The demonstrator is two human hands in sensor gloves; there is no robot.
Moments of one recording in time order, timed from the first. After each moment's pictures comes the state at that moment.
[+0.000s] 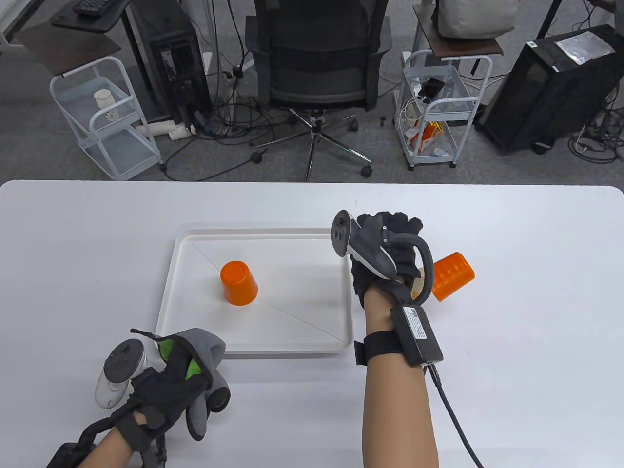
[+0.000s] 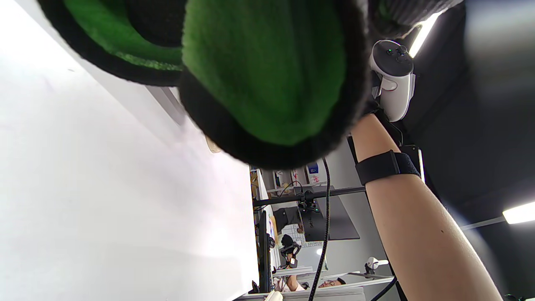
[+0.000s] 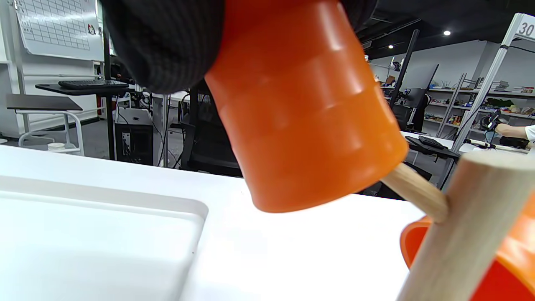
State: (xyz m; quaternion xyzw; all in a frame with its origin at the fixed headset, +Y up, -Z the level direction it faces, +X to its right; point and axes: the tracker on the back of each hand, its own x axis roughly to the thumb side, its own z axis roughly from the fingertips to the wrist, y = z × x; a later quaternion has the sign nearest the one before) left_hand -0.272 -0.731 -0.246 -0.25 -0.31 0.61 0.69; right_hand 0.075 -0.566 -0.402 0.05 0.01 -1.00 0.08
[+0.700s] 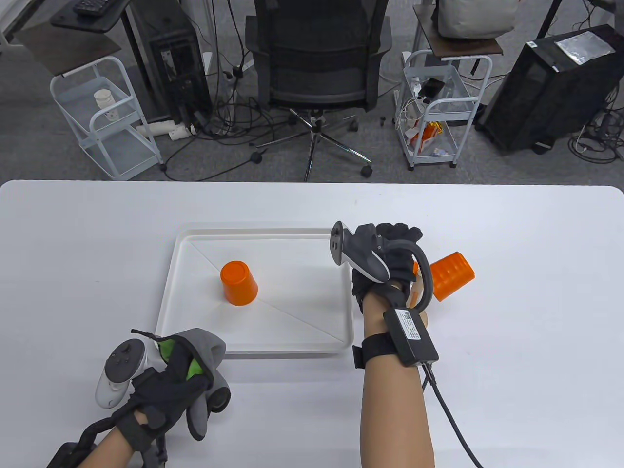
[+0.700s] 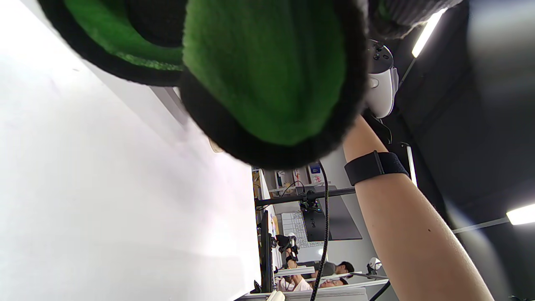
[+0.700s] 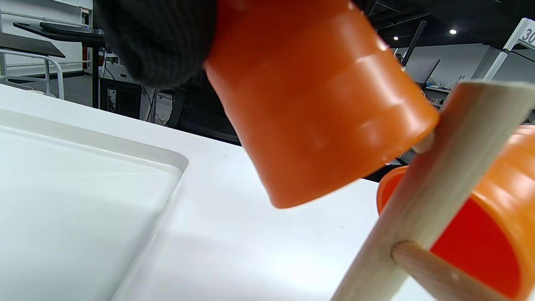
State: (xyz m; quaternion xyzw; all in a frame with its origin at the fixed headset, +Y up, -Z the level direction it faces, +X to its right) left_hand -0.271 -0.733 -0.247 -0.25 -0.31 0.61 0.69; right_hand 0.075 -0.593 -0.407 0.05 -0.03 -0.99 0.14
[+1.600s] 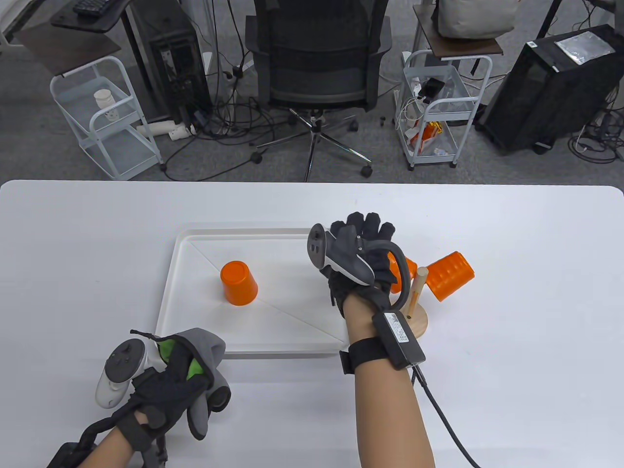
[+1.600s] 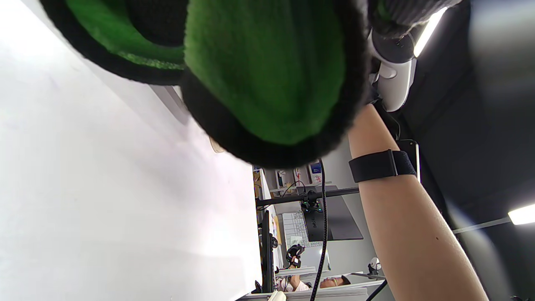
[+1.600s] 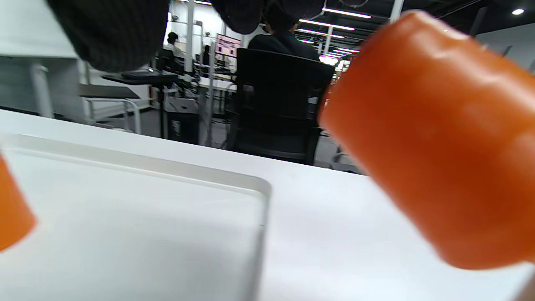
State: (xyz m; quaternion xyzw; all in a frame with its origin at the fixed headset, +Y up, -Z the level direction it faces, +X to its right) left_hand -0.271 -0.734 -0.247 -0.25 -0.30 0.60 0.69; right_hand 0.031 -0.587 -0.398 -0.04 -0.01 -1.00 0.06
